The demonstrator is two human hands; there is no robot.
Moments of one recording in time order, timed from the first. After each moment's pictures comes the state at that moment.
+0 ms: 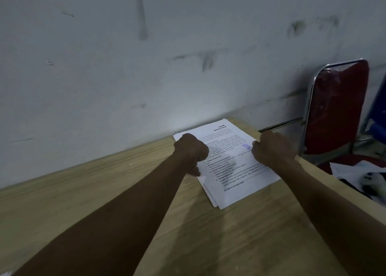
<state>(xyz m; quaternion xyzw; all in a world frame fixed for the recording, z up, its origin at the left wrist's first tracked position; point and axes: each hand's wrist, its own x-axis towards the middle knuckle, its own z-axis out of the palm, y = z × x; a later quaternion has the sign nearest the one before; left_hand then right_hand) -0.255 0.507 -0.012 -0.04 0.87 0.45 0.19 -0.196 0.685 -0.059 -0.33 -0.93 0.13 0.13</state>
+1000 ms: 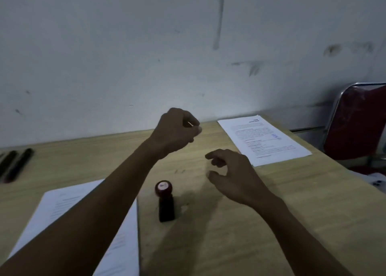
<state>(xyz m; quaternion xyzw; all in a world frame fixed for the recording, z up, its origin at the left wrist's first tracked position) -0.118 0.282 0.066 0.22 0.88 0.42 -0.06 -0.034 0.436 -0.006 0.02 -0.92 0.36 0.12</state>
